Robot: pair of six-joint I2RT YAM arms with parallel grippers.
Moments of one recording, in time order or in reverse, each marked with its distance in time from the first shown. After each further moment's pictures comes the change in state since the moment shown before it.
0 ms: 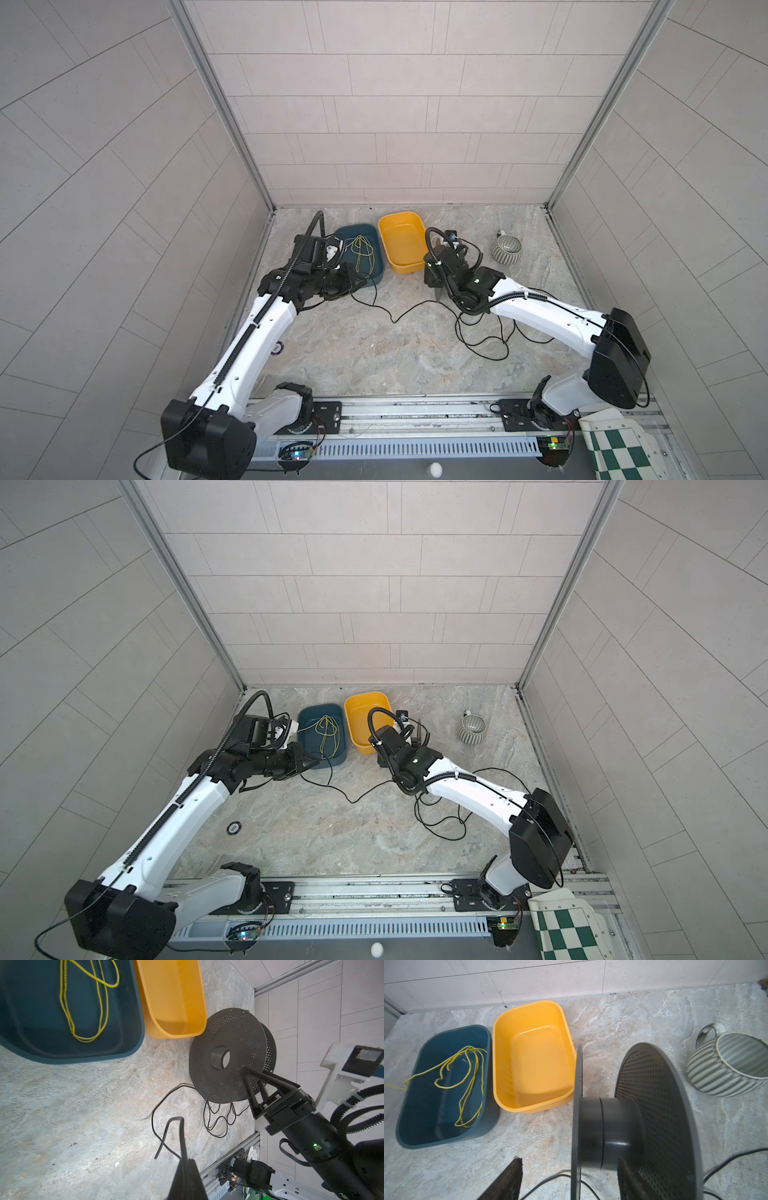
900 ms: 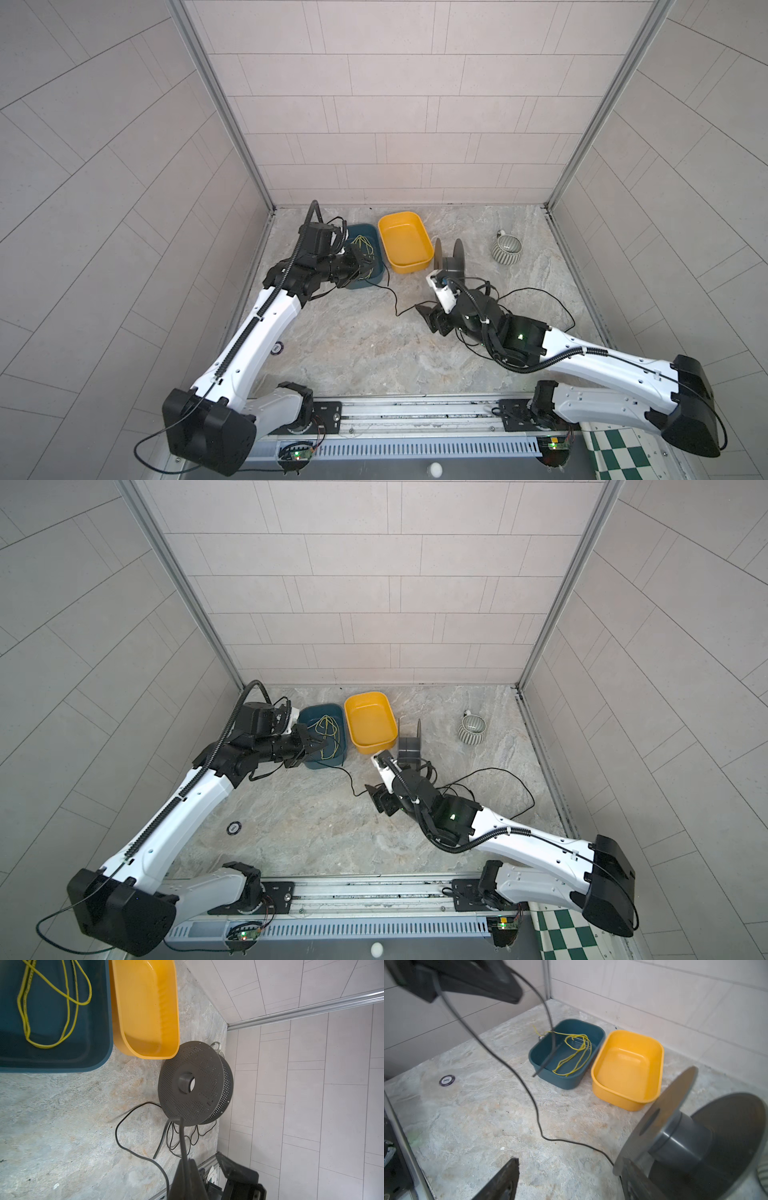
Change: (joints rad) left arm -0.048 0.047 0.078 0.145 -0.031 -0.319; right arm 0.272 -0.388 -0.384 0.335 -0.172 -0.526
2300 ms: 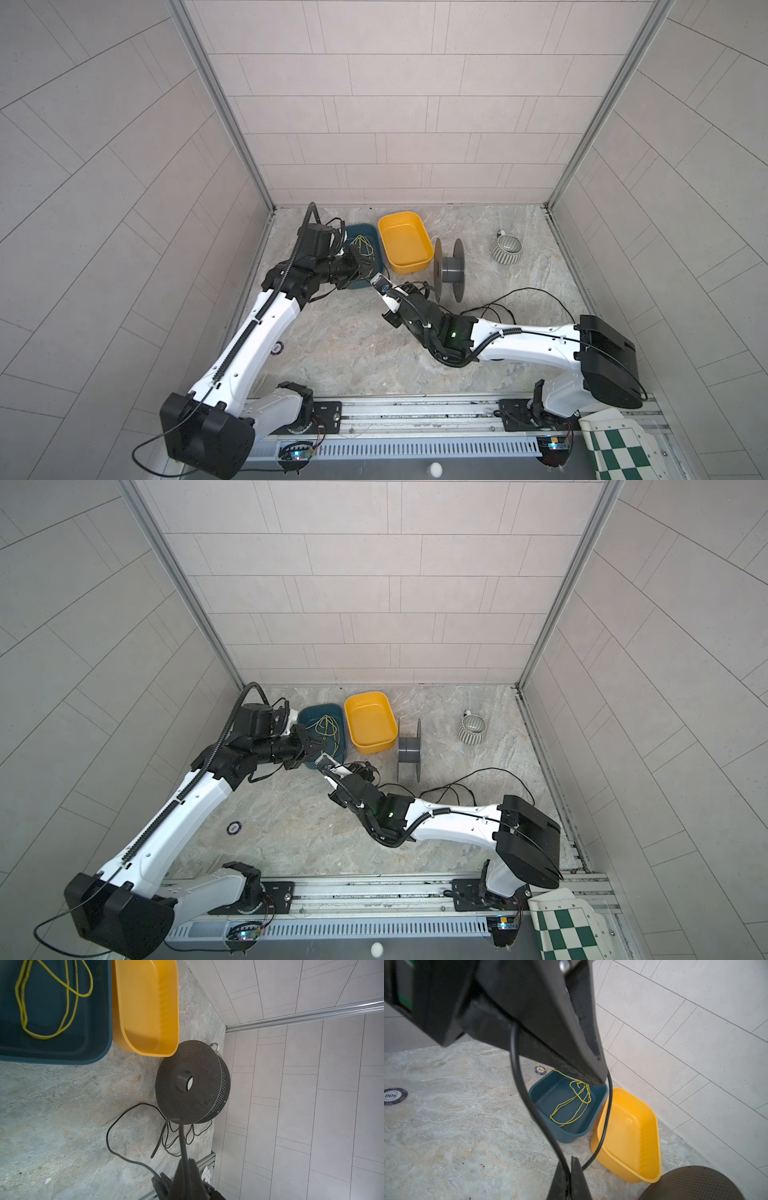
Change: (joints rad) left arm -0.005 -0.019 -0.016 0.004 0.003 -0.040; right arm 0.093 0.443 0.196 0.376 0.232 -0.278
